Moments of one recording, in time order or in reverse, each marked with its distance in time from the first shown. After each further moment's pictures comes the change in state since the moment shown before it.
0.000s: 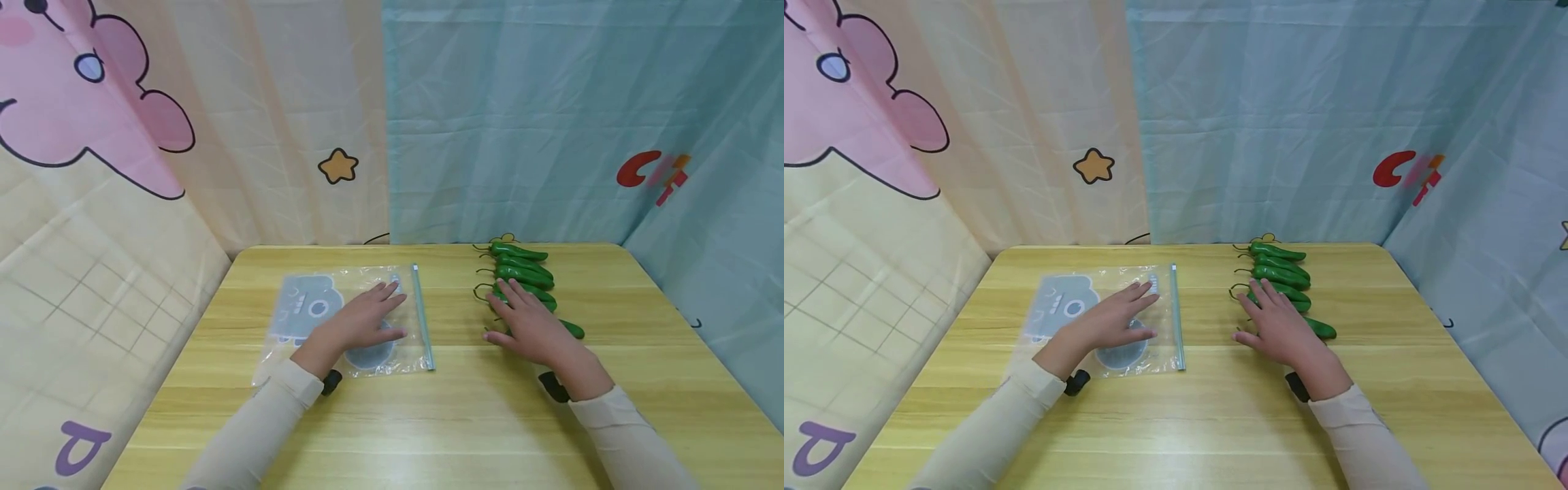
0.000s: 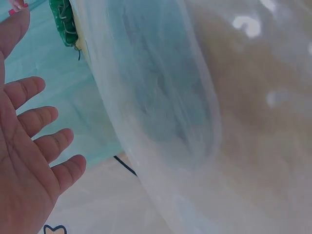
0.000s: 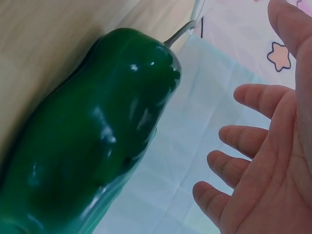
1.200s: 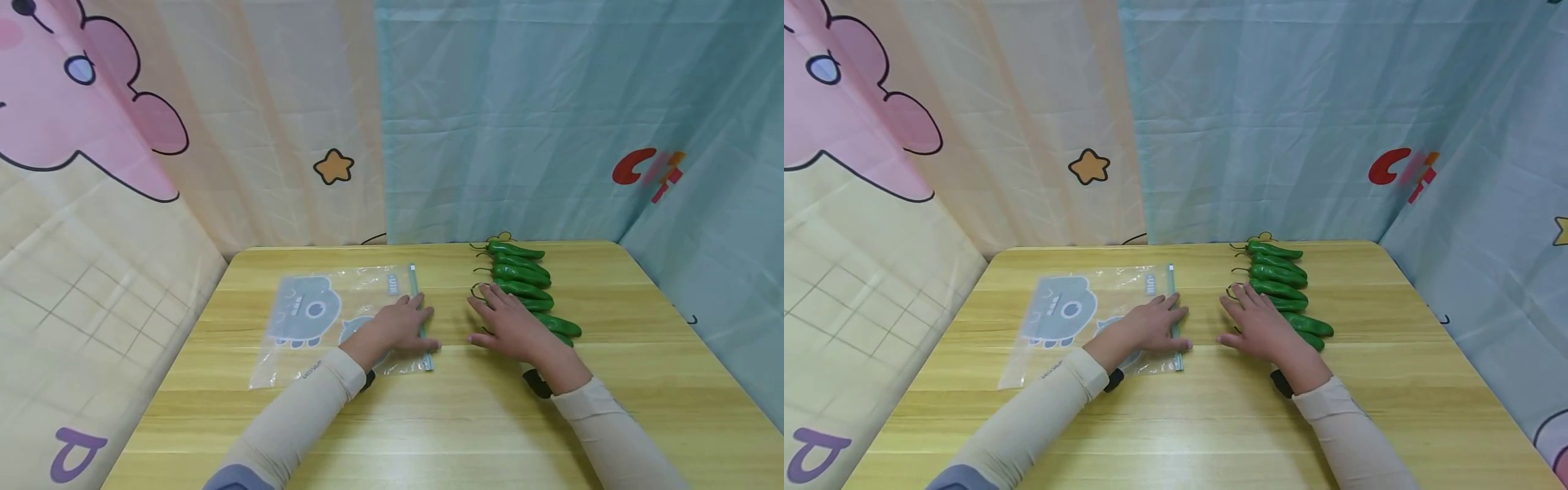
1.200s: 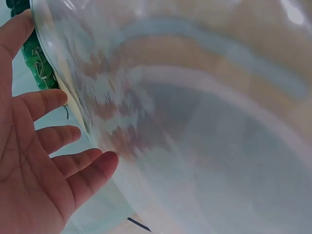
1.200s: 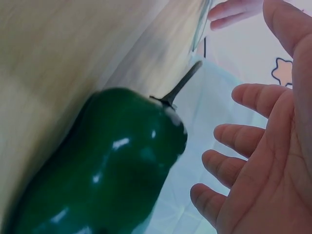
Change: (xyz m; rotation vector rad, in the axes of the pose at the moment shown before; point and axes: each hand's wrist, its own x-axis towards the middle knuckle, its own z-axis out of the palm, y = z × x) left_hand 0.055 0.051 0.023 0.134 -0.198 -0.131; right_hand 0.016 -0.010 0.013 0.017 -0.003 -0.054
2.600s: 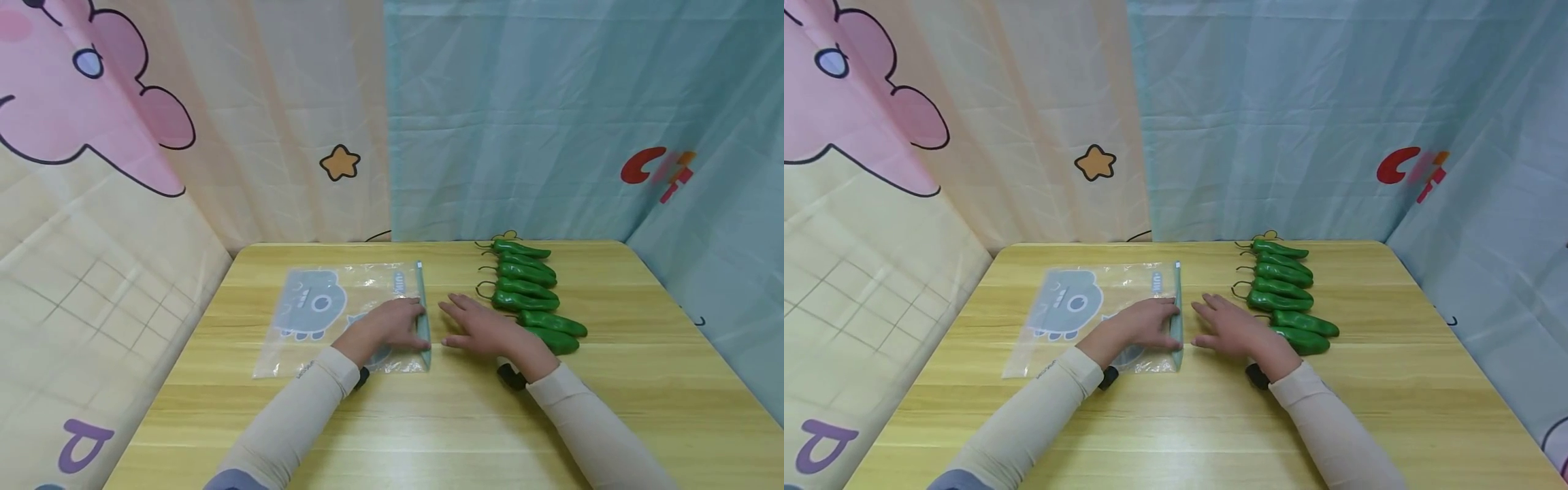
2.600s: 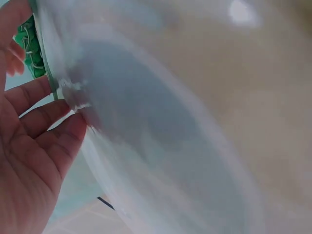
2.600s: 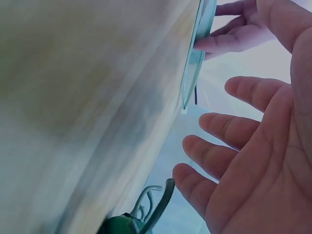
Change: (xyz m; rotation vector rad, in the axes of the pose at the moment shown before) left_hand -0.004 -0.025 0.005 -0.112 0.078 0.085; right_hand 0.037 -0.028 0.014 0.205 -0.175 -0.071
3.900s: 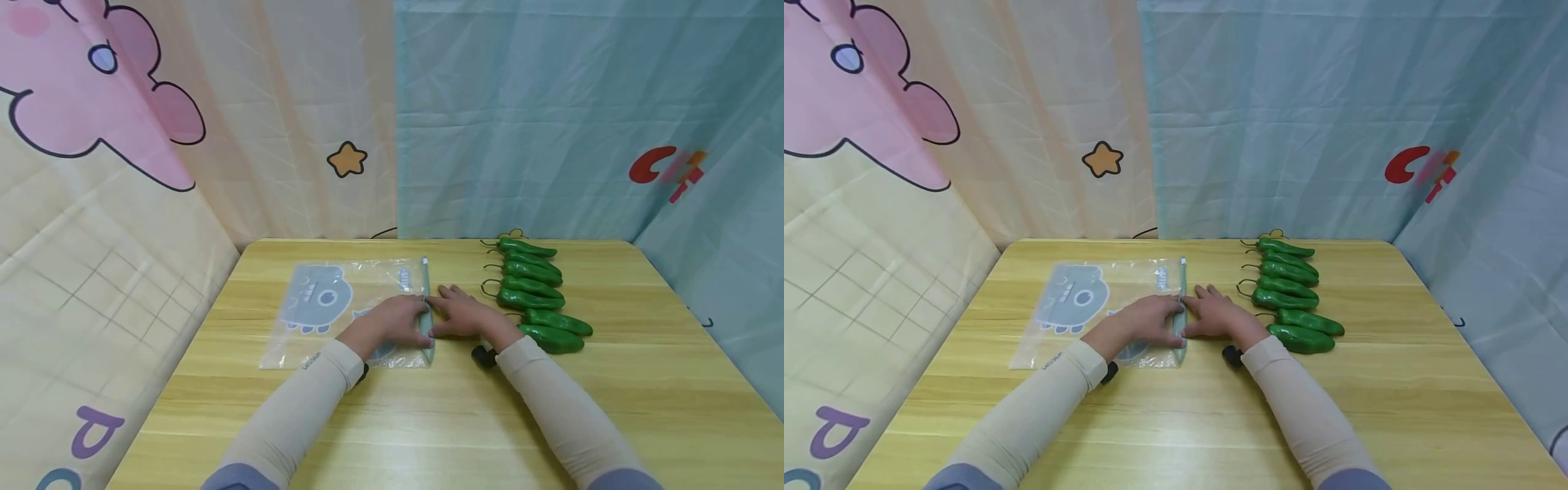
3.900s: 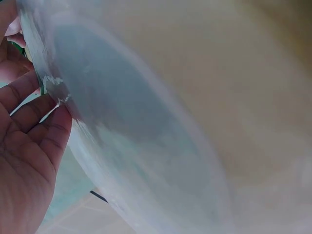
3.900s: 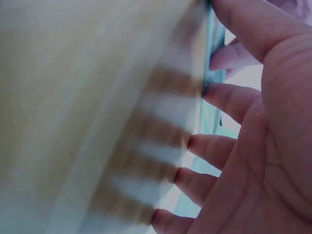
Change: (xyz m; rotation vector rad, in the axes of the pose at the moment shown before) left_hand -0.003 -0.004 0.002 -0.055 -0.016 -0.006; right_hand 0.056 -0.001 0.008 0.092 -0.146 0.070
